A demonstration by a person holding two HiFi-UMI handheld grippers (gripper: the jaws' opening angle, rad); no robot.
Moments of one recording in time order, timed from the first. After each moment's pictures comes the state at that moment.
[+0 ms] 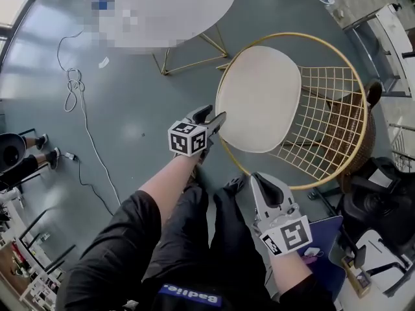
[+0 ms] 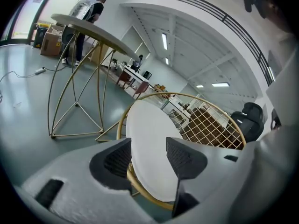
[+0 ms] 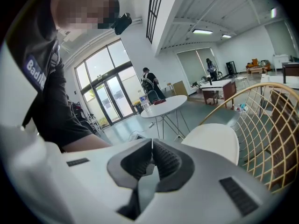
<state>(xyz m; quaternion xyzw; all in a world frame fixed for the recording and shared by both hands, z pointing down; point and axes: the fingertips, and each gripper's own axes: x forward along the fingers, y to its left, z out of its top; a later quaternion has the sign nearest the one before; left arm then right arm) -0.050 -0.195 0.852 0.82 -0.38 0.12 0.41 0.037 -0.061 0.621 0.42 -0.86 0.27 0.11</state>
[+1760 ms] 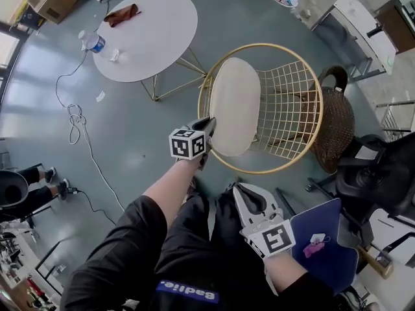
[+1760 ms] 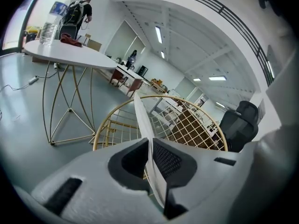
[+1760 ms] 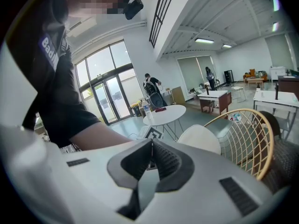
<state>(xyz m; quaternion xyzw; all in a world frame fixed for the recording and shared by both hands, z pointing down) 0.005 -0.188 0.759 0.83 -0.36 0.16 0.40 0.046 -0.008 0.533 0.44 -0.86 0.24 0.11</state>
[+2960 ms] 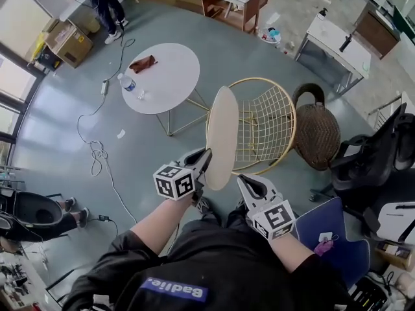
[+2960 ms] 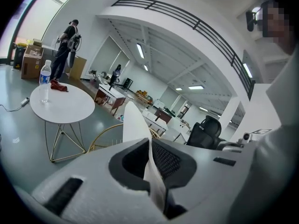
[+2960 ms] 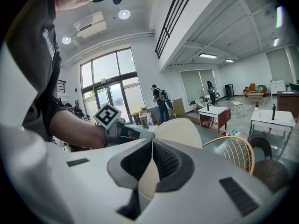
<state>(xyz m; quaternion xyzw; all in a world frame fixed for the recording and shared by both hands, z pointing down) -0.018 -0.089 0.482 0.88 -0.31 0.10 0.34 0.056 0.014 0.419 0.46 -0.86 0.18 0.08</state>
